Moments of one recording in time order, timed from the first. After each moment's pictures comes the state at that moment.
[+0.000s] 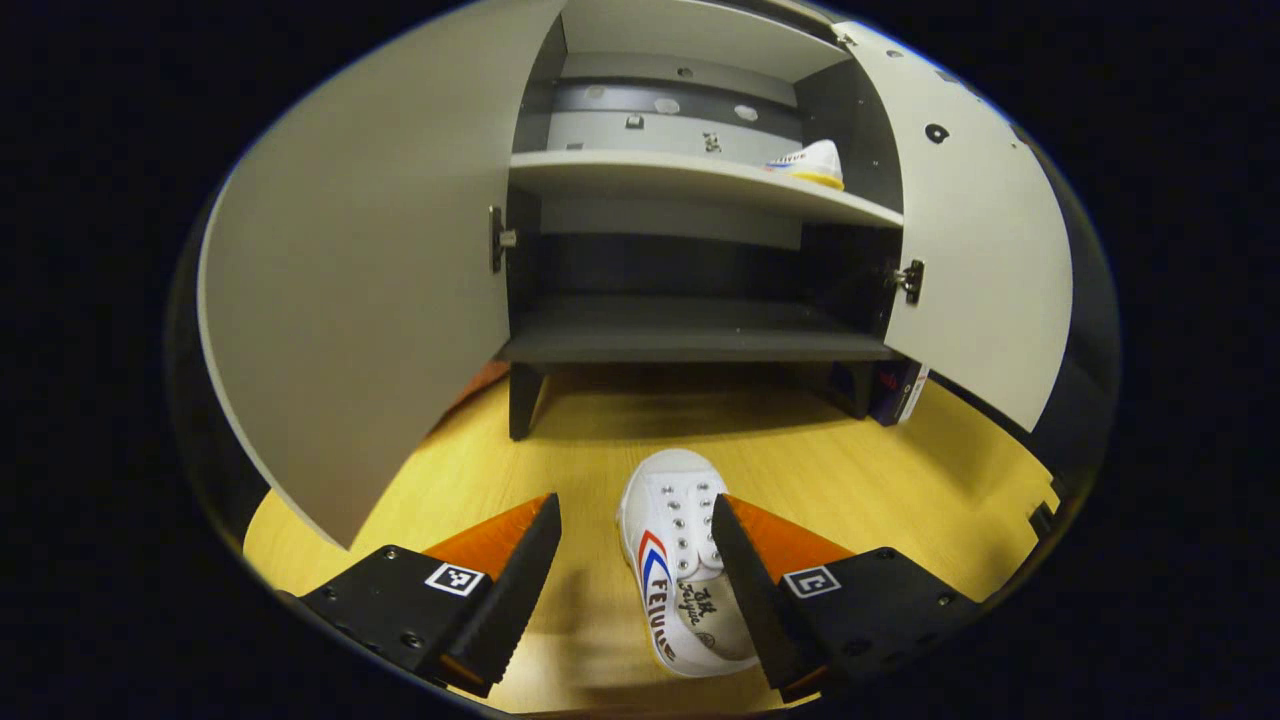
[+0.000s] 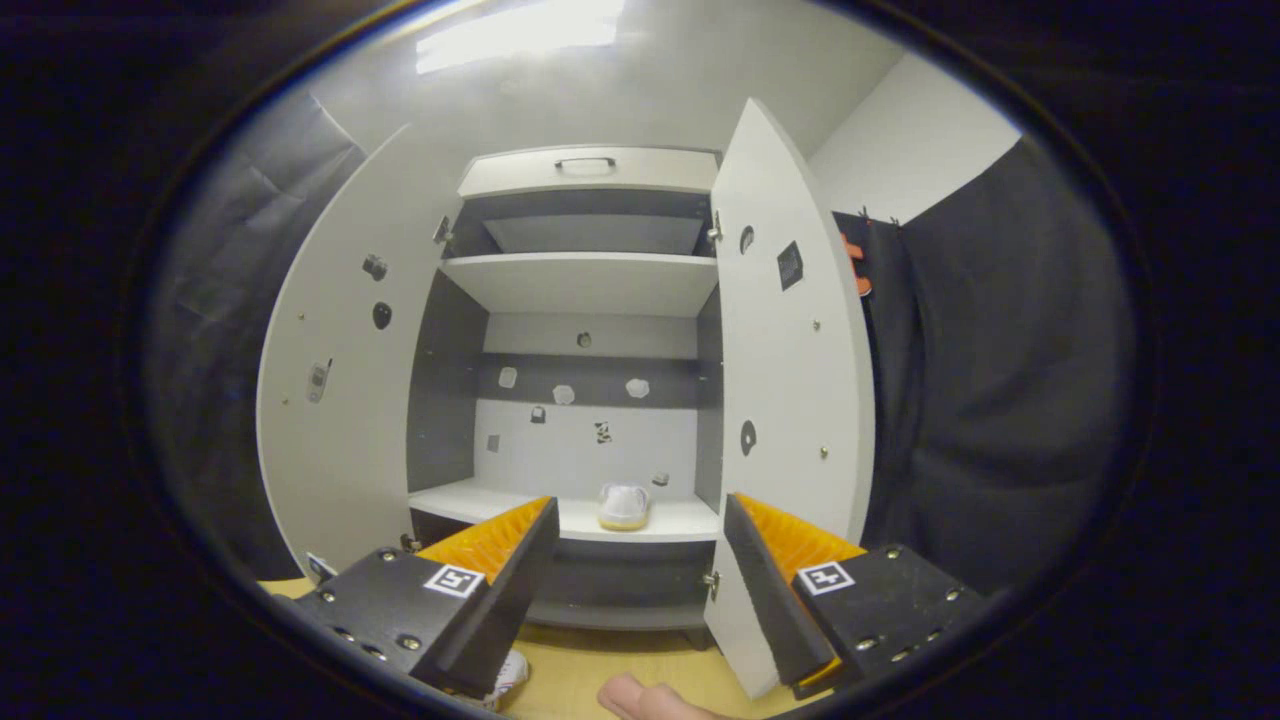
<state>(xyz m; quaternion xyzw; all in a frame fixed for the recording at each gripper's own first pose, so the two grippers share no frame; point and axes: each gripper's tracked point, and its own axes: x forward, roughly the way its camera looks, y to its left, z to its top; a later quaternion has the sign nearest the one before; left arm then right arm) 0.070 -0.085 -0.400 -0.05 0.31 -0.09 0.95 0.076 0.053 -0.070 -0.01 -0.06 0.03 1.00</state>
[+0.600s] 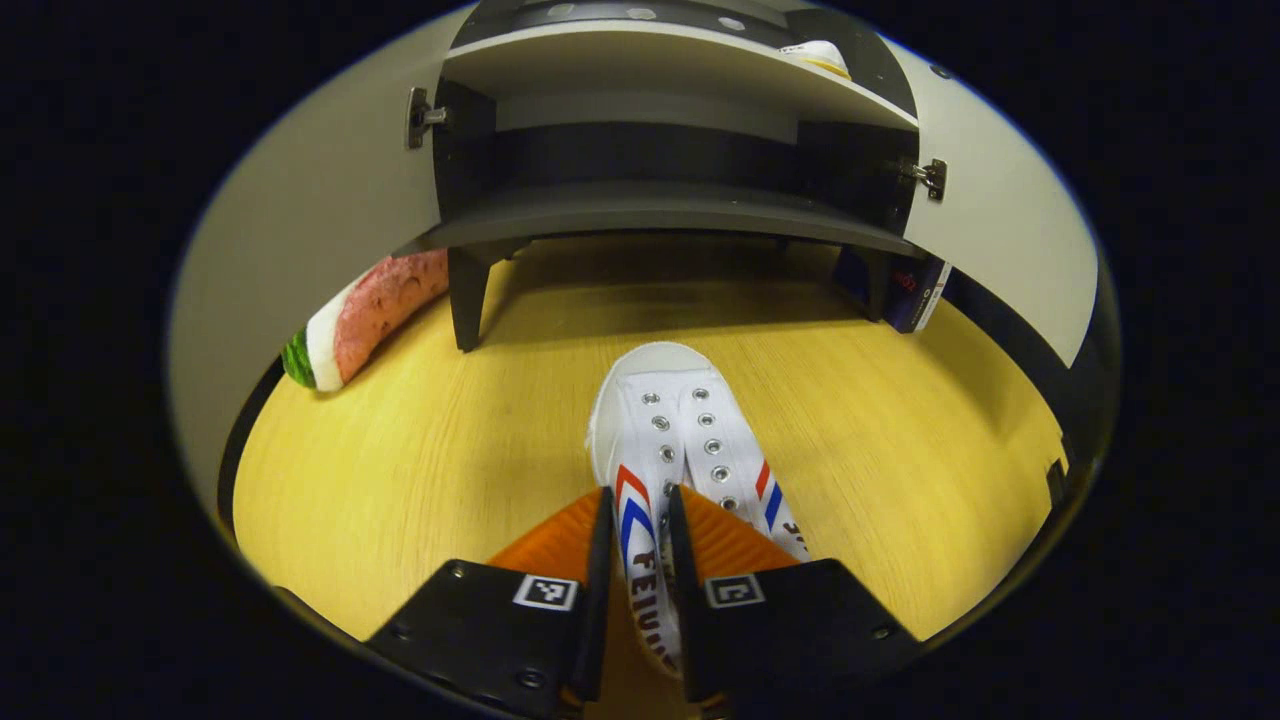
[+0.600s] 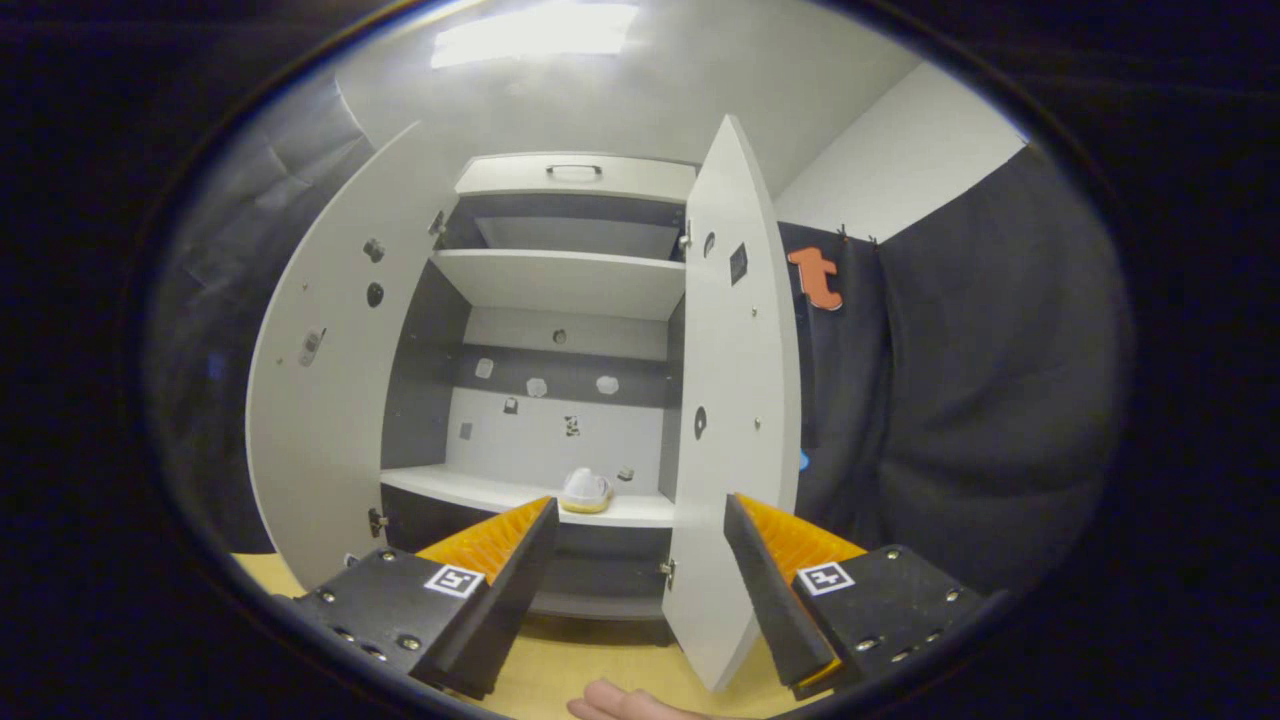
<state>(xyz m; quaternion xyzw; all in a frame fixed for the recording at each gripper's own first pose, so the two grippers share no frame) 0.066 -0.101 -0.458 -0.01 0.42 -0.11 0.90 0.056 0.012 -0.103 -0.03 -0.07 -0.01 1.00</state>
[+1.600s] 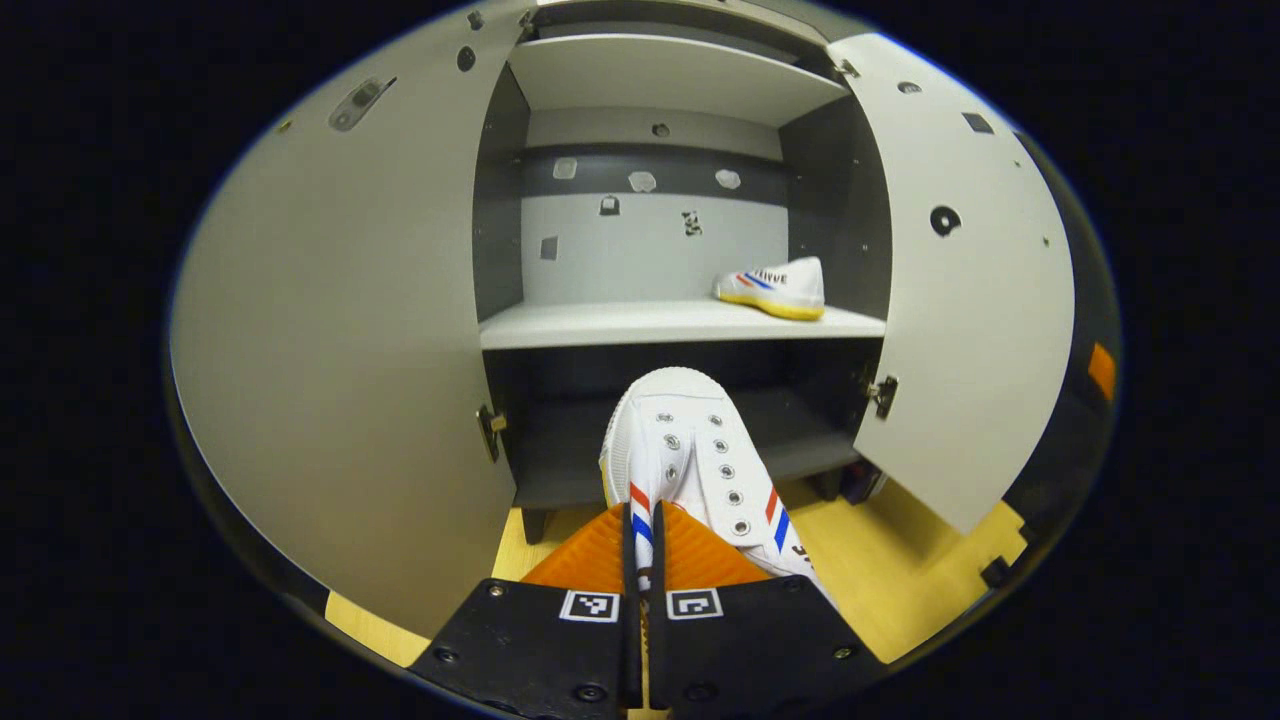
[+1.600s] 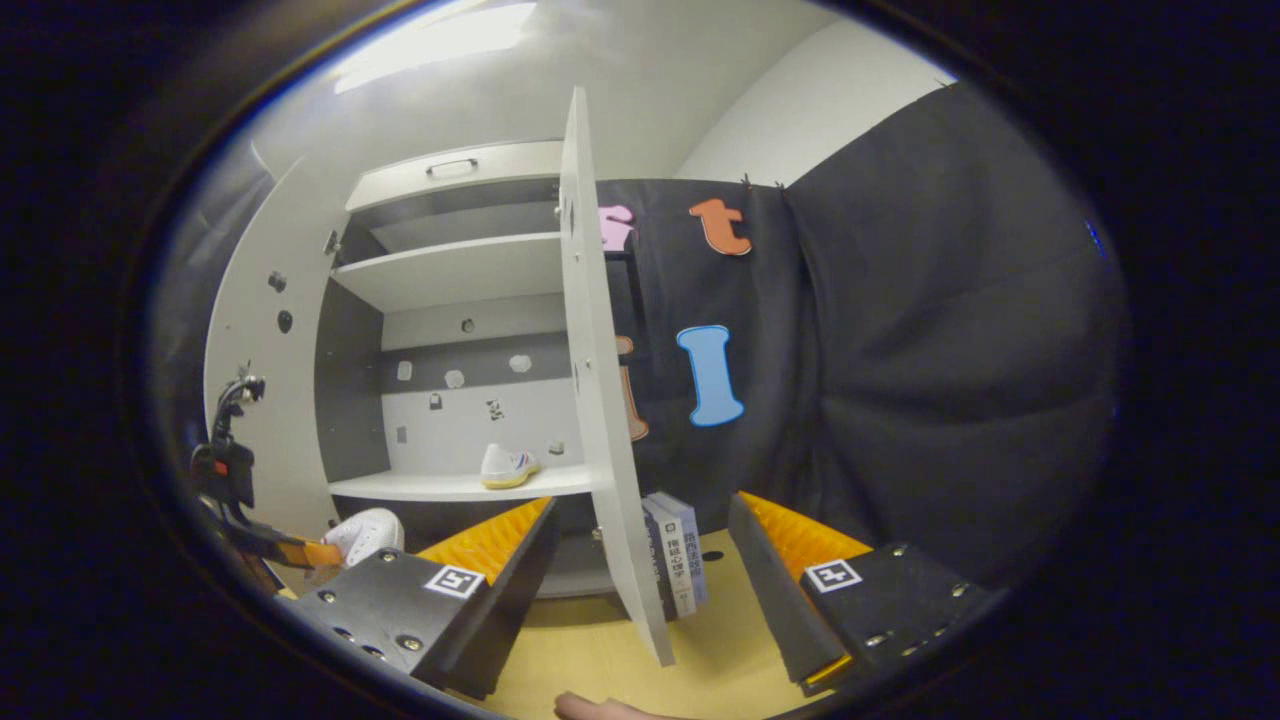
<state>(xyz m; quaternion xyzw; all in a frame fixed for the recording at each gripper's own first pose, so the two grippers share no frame) 0.137 -0.089 -0.198 -0.05 0.22 -0.09 0.97 0.041 -0.091 -0.130 0.05 -0.04 -0.09 0.99</state>
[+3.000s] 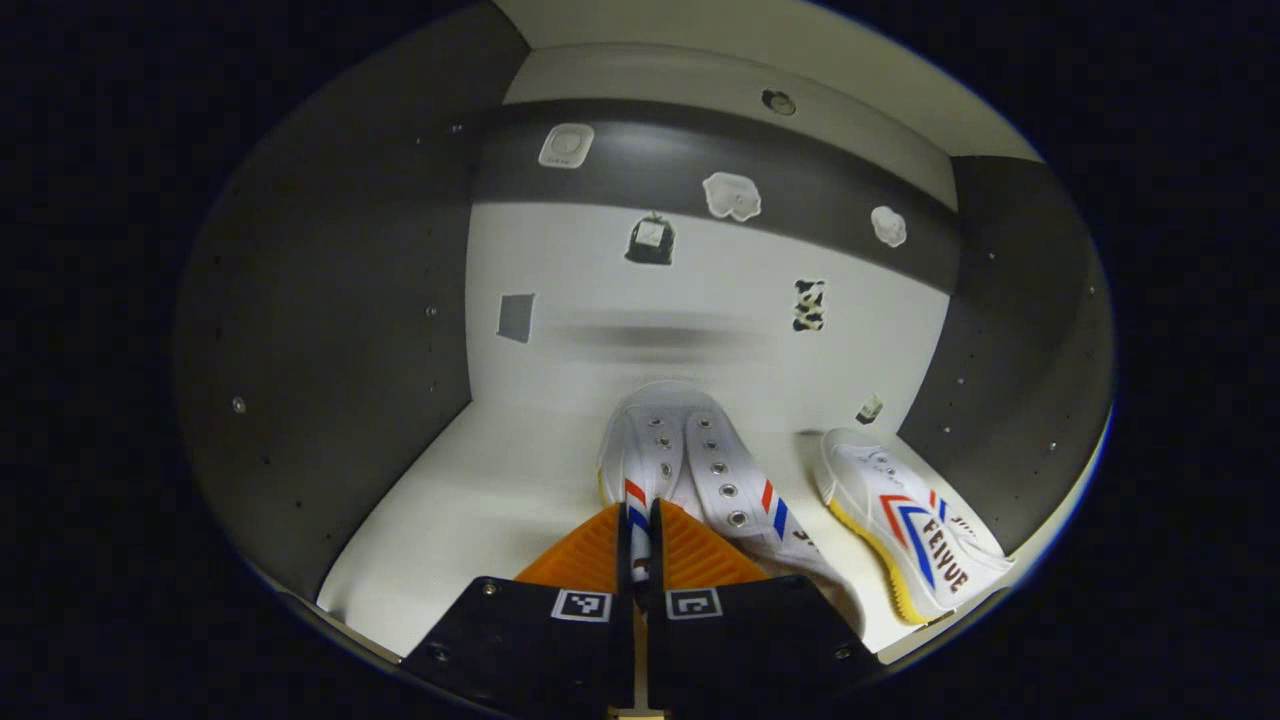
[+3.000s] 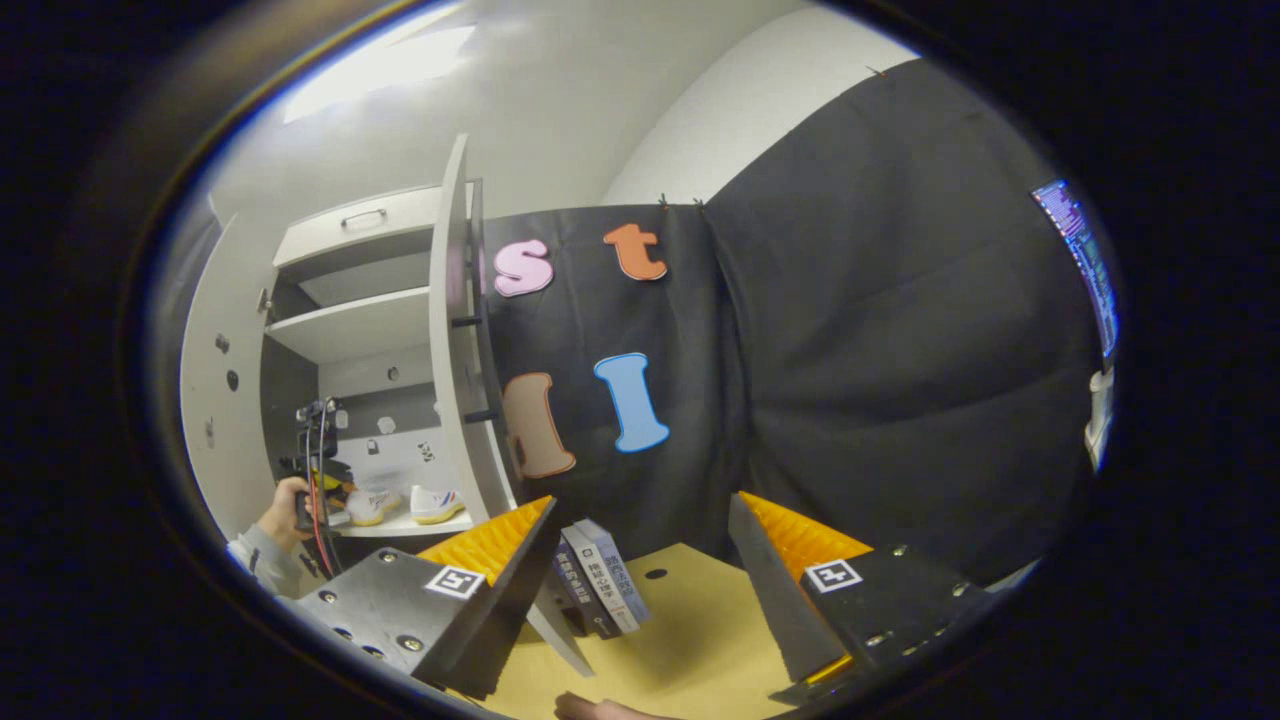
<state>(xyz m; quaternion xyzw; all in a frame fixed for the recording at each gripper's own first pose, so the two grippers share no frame) 0.434 -0.102 -0.185 -0.15 0.25 -0.04 0.95 0.004 -0.192 -0.114 0.11 -0.07 -0.17 0.98</state>
